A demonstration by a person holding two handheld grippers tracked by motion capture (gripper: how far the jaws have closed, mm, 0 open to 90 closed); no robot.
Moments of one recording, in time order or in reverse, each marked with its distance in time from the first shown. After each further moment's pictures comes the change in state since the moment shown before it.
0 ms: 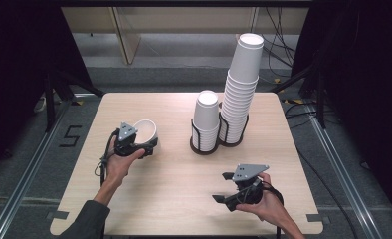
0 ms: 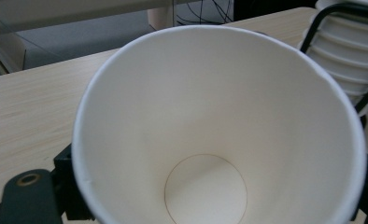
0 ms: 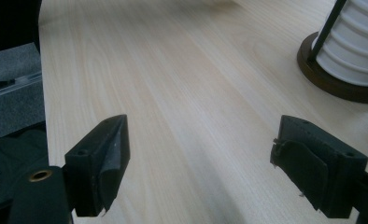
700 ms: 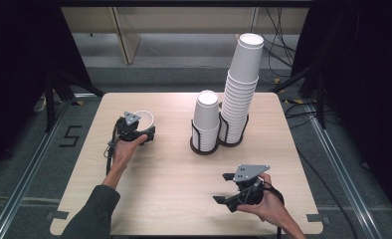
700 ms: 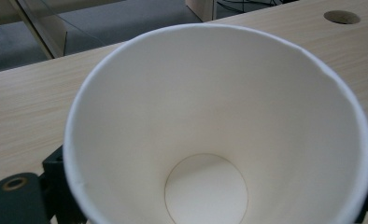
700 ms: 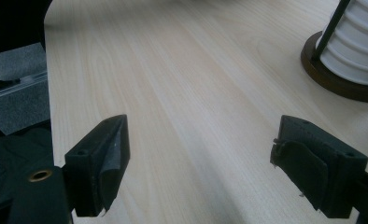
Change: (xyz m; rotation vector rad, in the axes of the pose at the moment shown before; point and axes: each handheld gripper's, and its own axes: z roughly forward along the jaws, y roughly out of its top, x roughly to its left) left arm 0.031 0.002 0.053 0.068 0.134 -0.011; right arm 0.000 -0.002 -0.001 -0.001 0.014 0.008
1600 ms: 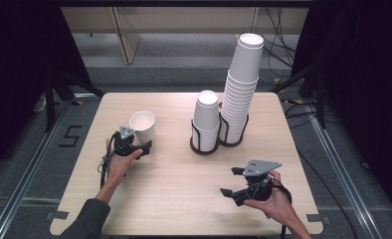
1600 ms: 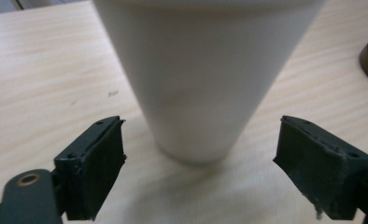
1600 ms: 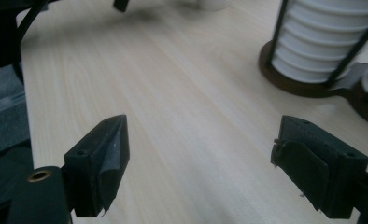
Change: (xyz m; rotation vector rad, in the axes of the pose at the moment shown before) left arm 0.000 -0.043 -0.027 0.056 -0.035 -0.057; right arm -0.013 -0.001 -0.022 -0.063 -0.095 0.054
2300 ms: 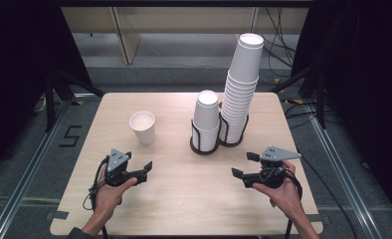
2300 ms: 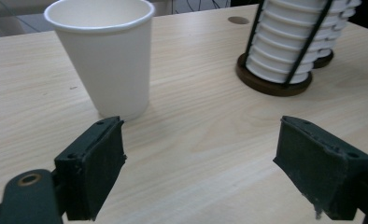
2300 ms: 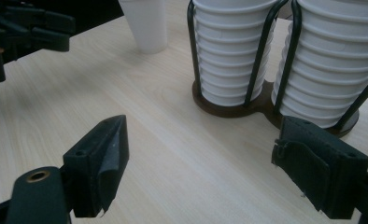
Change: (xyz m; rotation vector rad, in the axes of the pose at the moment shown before) left arm -0.054 -0.025 -0.101 -0.132 -0.125 0.030; right arm -0.025 0.011 -0.022 -0.136 -0.139 0.153
